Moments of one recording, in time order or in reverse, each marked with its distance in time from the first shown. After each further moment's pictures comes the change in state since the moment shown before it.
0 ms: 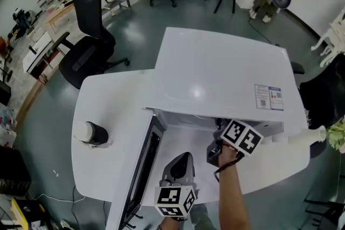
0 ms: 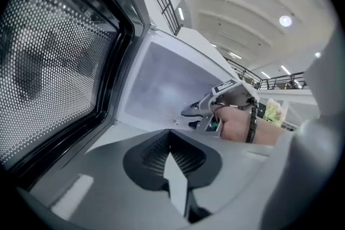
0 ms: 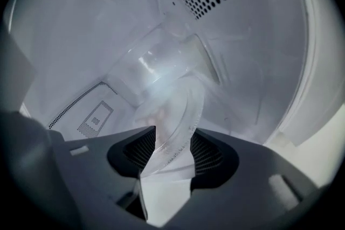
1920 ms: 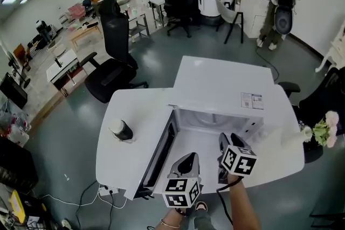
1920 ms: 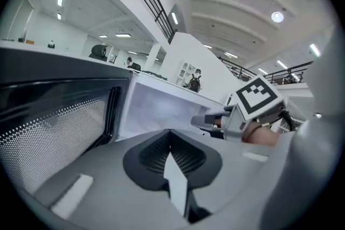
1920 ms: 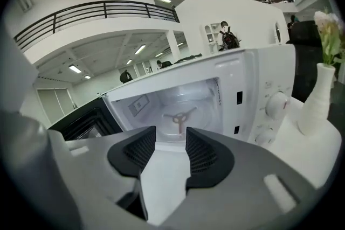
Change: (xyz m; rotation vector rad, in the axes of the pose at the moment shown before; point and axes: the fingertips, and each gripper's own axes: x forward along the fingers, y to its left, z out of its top) left arm -0.080 -0.048 0.047 0.067 -0.038 0.014; right arm -0.148 0.049 -0.014 -0.432 -0.058 0.077
